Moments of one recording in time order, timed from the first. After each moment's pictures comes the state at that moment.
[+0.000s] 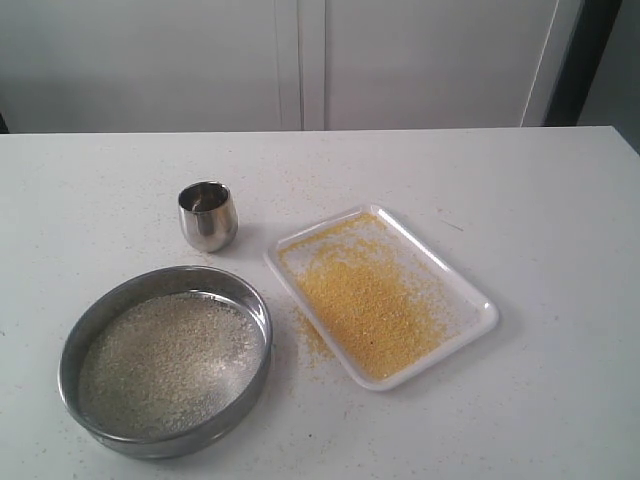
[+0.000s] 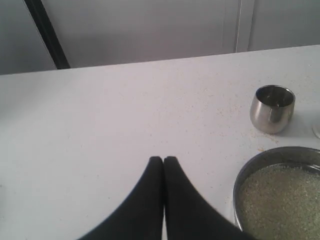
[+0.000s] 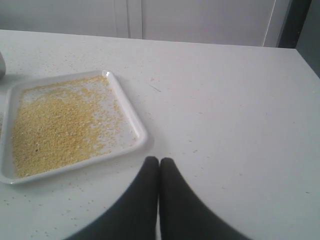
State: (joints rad) left arm 0.04 0.35 -0.50 -0.08 0.56 0.14; right arm 0.14 0.01 0.00 0.06 0.34 -0.03
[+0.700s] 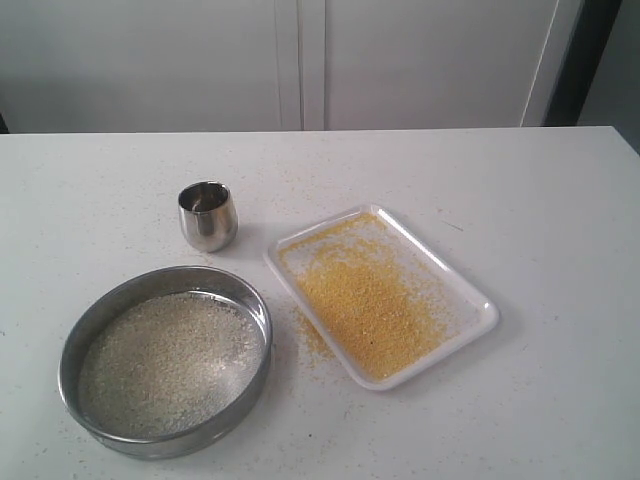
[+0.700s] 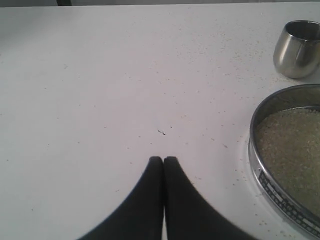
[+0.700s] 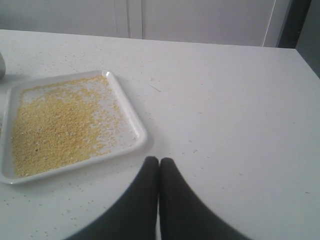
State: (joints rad) left arm 0.11 0.09 -0.11 -0.13 0.48 0.15; right arm 0.14 0.01 0.00 0.06 0.34 -0.03
